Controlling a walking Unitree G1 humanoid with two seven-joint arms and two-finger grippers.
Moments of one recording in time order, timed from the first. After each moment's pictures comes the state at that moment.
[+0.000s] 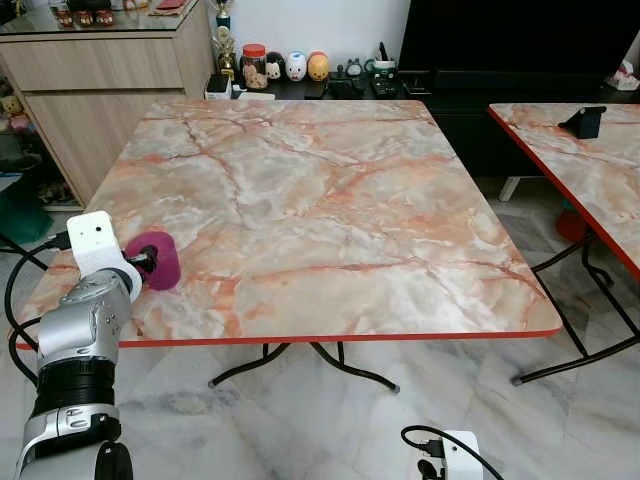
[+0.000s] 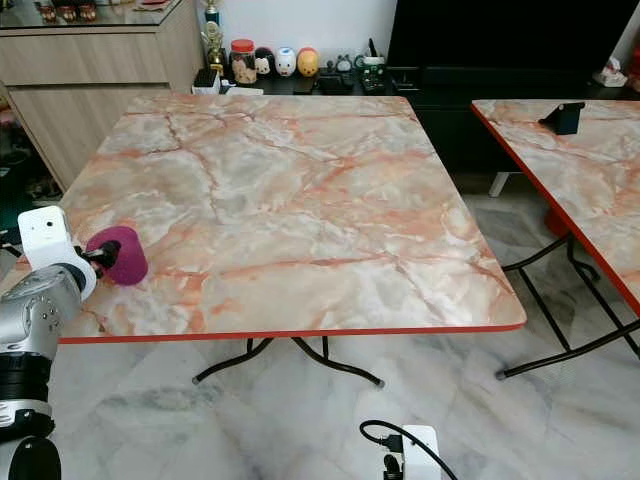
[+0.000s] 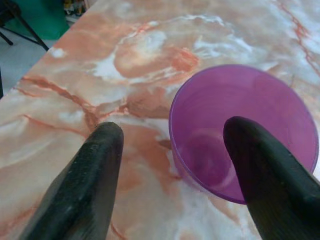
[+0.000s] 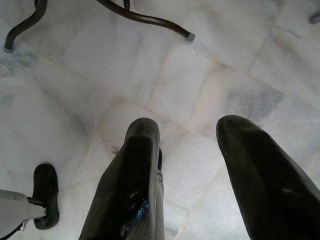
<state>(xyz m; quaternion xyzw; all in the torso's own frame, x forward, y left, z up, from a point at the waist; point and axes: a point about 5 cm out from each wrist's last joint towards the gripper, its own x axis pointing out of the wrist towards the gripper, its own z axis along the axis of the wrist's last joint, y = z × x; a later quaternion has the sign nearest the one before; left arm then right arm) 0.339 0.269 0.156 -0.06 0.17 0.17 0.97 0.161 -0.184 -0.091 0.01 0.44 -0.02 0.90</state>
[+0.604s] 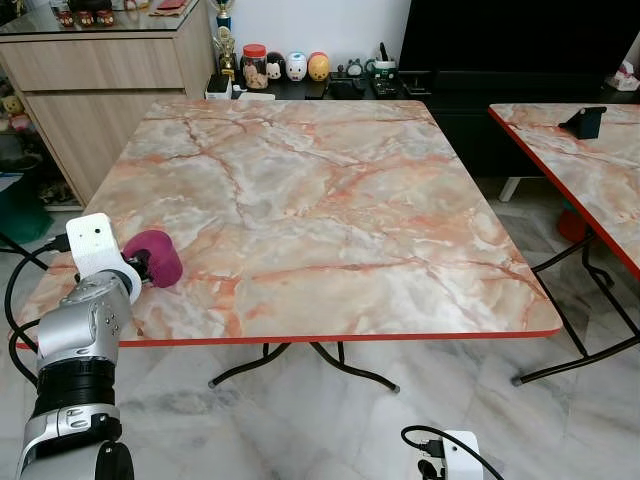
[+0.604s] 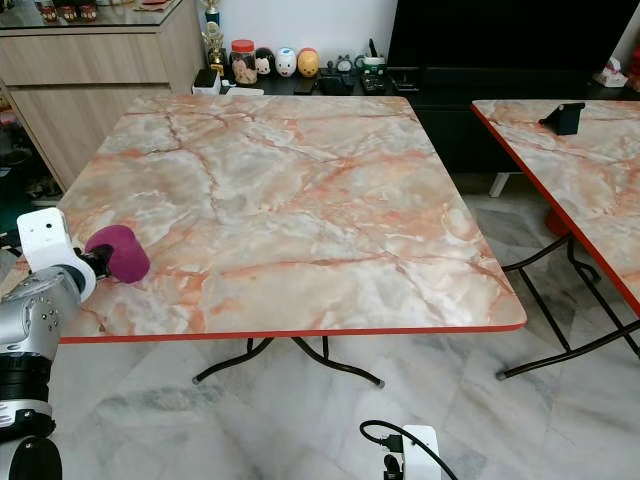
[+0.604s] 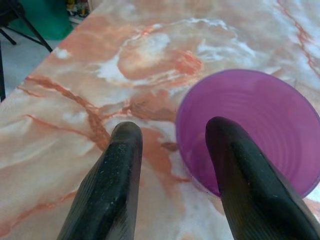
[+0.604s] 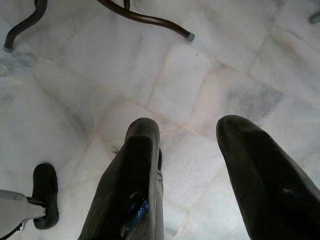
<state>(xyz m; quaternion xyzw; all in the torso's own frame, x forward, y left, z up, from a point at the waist) 0.339 0.270 0.158 -0.07 0.16 0.18 0.97 0.161 -0.184 -0.091 0.00 0.44 -0.02 0.90</state>
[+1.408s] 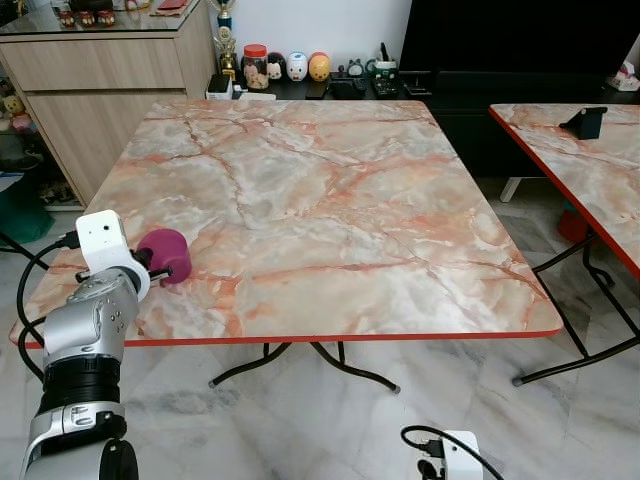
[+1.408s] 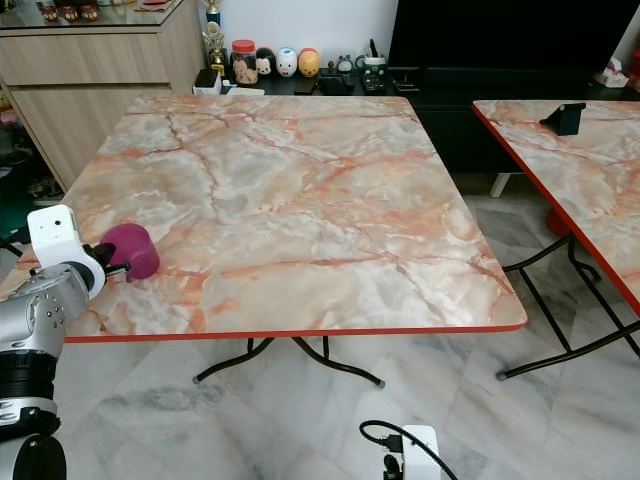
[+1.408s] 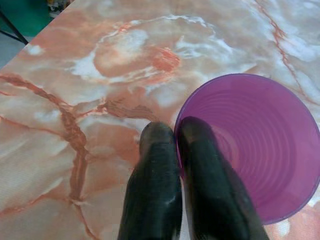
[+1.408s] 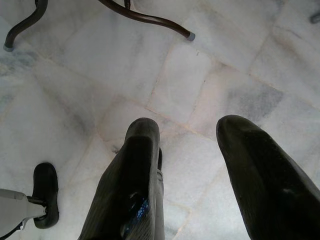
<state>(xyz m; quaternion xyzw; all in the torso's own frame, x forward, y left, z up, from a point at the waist) 0.342 0.261 0.157 -0.08 0.16 0.15 0.97 0.161 -0.184 -0.091 0.00 0.44 -0.02 0.90</state>
